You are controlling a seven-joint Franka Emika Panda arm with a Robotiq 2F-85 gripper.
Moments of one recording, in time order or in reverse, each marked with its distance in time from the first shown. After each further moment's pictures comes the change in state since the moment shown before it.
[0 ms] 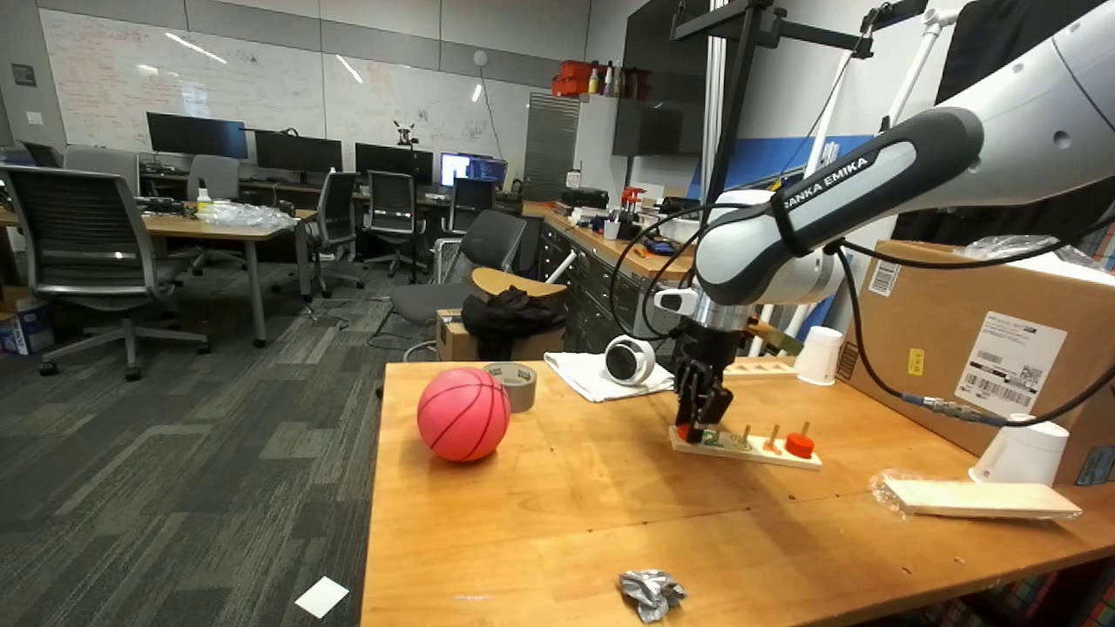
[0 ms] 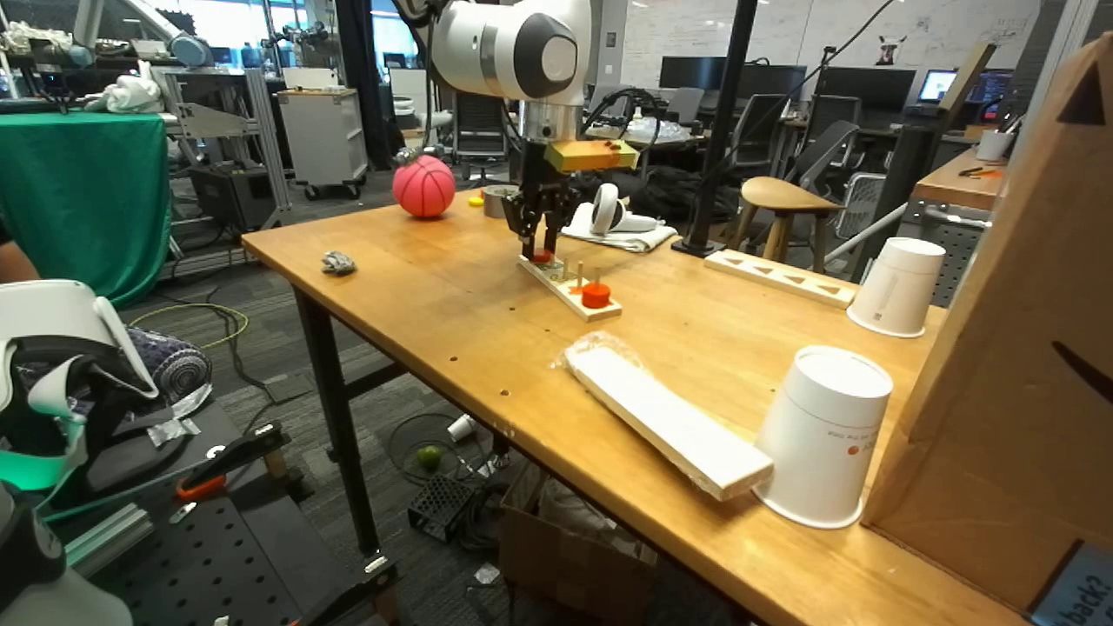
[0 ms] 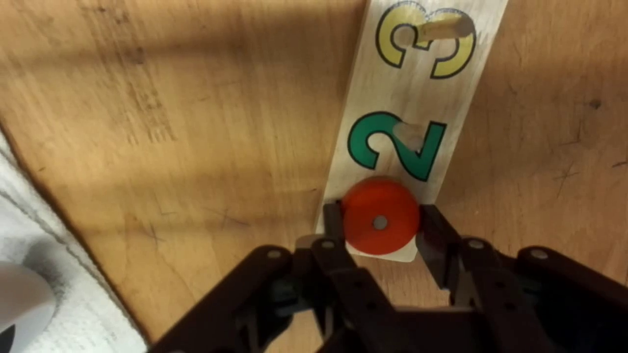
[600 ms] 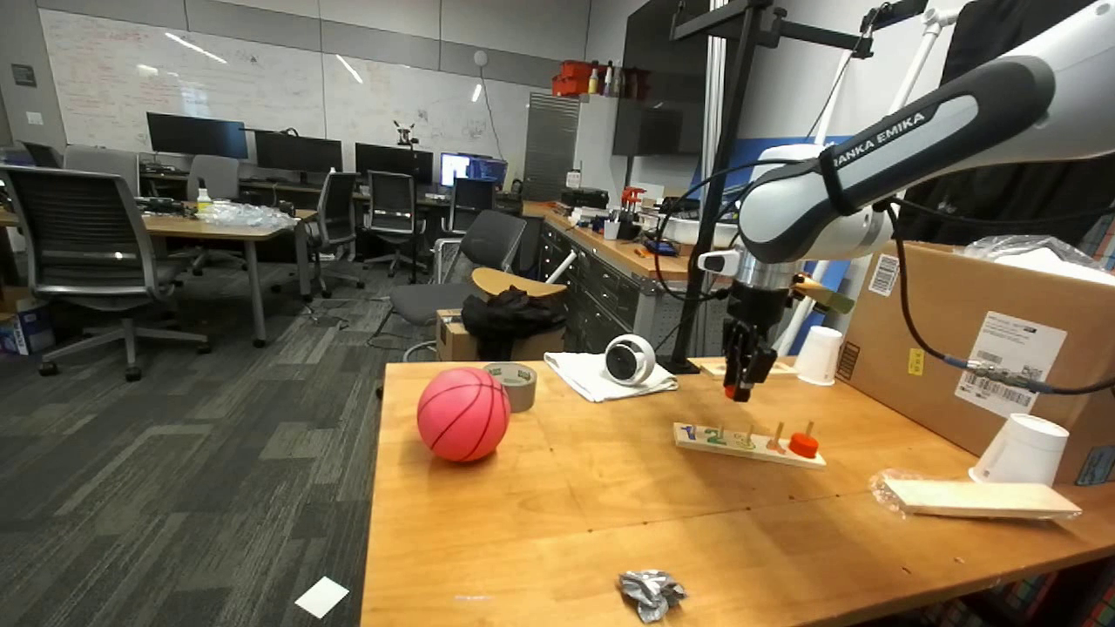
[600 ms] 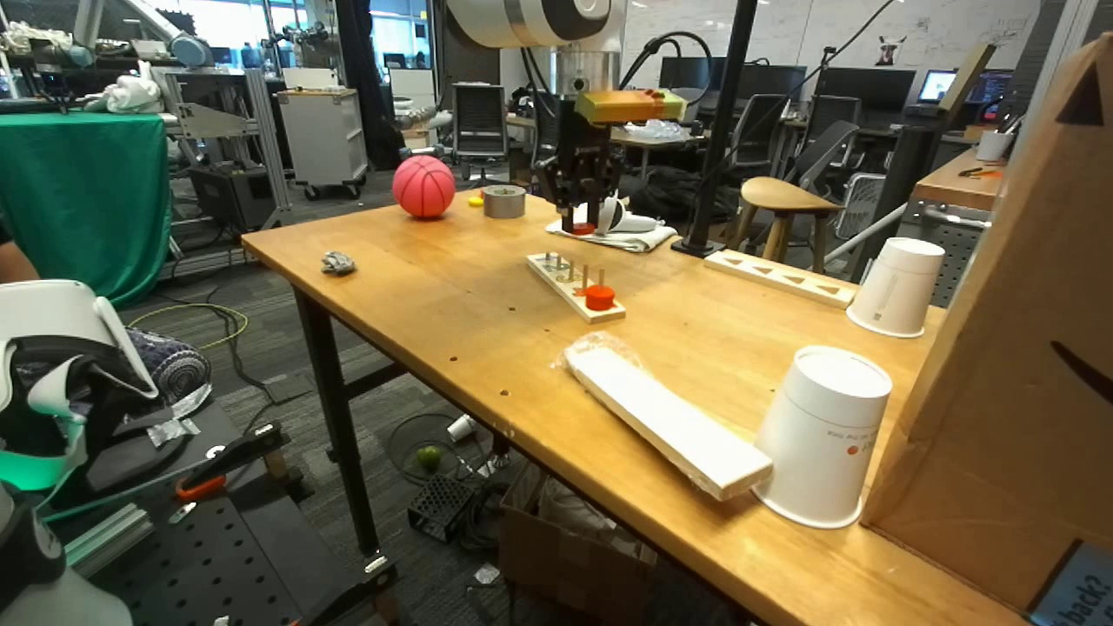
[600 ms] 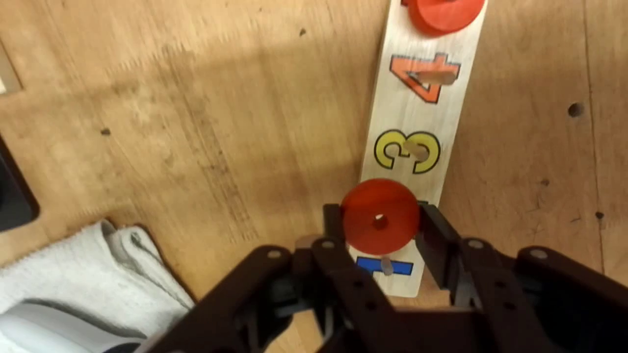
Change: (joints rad) arm -0.011 -0.108 -0.086 0.001 -0.052 -0.076 0.080
